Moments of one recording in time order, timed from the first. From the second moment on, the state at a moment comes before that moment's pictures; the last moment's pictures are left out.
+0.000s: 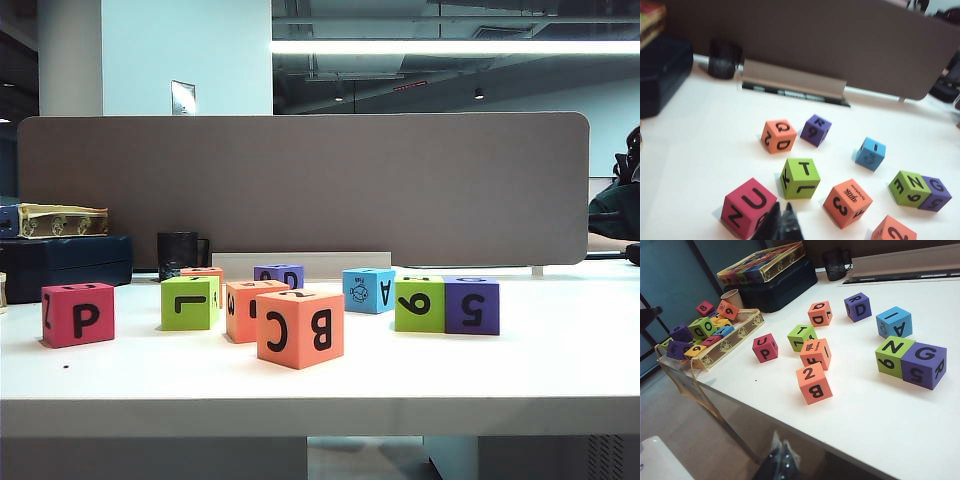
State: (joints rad) left arm 0.06 0.23 0.39 -0.23 0.33 -0.24; right arm 0.00 0.01 0.54 -0.75 -0.74 0.18
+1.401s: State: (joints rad) left arm -0.13 0.73 0.58 -0.31 0.24 -0.08; right arm 0.00 0.01 0.61 -0.61 -0.73 0.18
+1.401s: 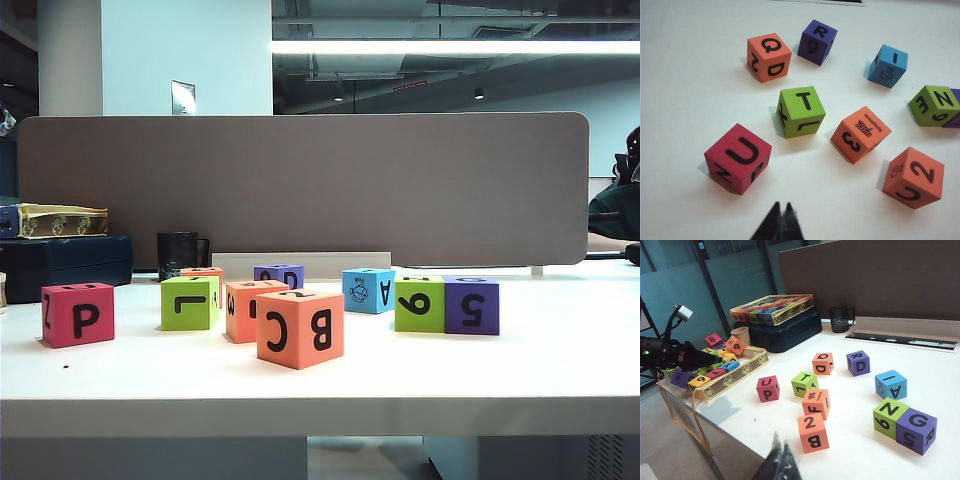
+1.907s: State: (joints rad) left arm -0.29 0.85 0.61 -0.36 0.28 -0.02; right arm 0.00 0.01 0.61 -0.61 -0.73 0.18
